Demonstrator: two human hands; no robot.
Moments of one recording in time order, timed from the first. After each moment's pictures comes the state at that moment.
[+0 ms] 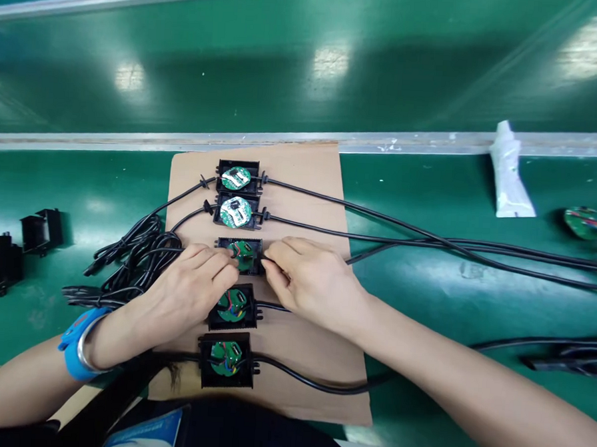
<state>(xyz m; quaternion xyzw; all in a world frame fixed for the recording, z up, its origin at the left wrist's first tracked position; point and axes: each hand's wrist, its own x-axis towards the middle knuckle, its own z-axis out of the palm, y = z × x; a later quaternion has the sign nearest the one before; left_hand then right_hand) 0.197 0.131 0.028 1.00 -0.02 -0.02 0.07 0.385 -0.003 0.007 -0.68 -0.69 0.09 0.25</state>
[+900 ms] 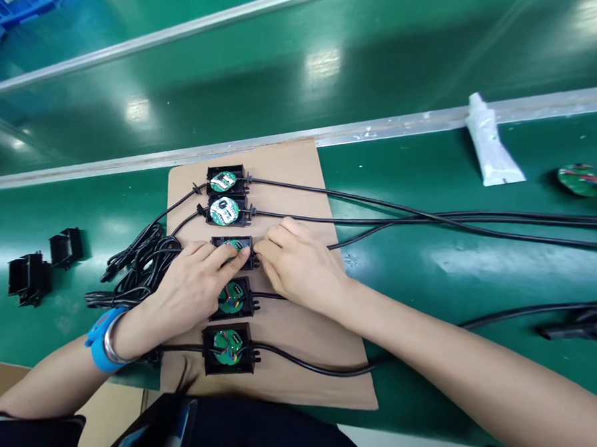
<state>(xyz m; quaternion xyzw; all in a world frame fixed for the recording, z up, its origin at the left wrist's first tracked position) 0.207 0.122 0.031 1.00 0.00 -0.05 -0.03 0.385 -0.005 -0.012 -0.67 -0.69 0.05 0.26</state>
